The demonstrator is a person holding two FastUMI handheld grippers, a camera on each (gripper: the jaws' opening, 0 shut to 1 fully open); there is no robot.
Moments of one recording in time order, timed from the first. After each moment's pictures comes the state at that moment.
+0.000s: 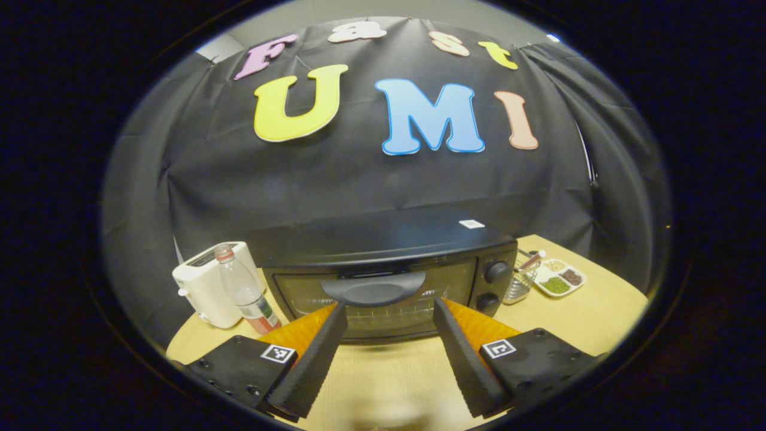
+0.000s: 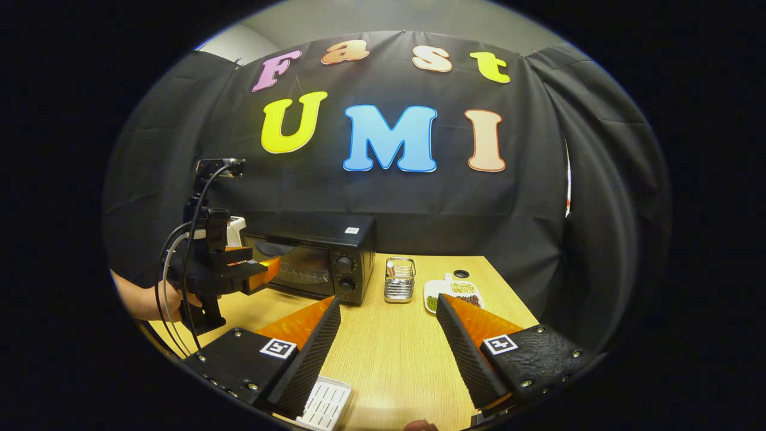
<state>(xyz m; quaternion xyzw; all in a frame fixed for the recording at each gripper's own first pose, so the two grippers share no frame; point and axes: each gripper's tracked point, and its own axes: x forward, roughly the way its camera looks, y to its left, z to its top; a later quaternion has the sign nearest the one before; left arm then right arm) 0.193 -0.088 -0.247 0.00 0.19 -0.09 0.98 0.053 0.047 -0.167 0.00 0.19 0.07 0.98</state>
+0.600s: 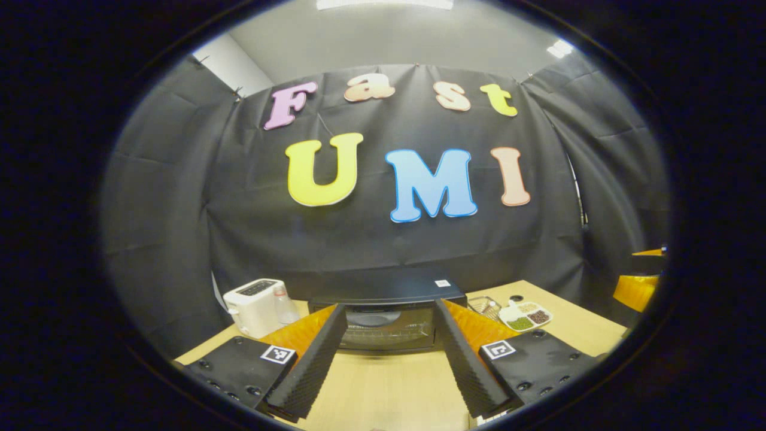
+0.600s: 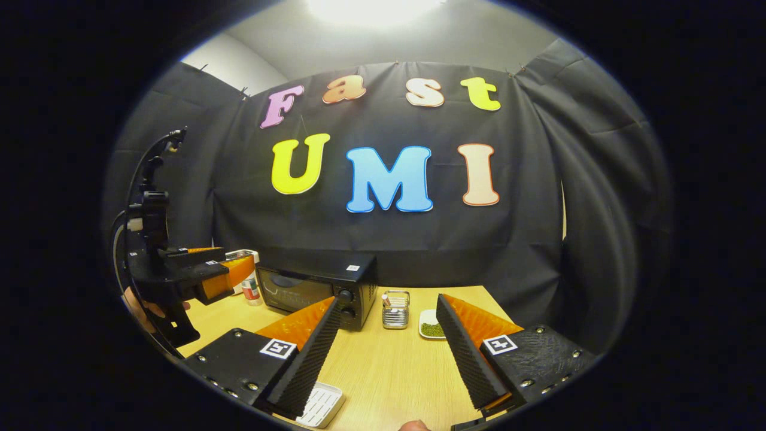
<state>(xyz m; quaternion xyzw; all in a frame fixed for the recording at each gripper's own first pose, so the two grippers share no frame) 0.066 -0.083 -0.090 0.00 0.08 -0.03 1.00 0.030 0.007 -0.102 0.04 0.10 0.11 0.99</state>
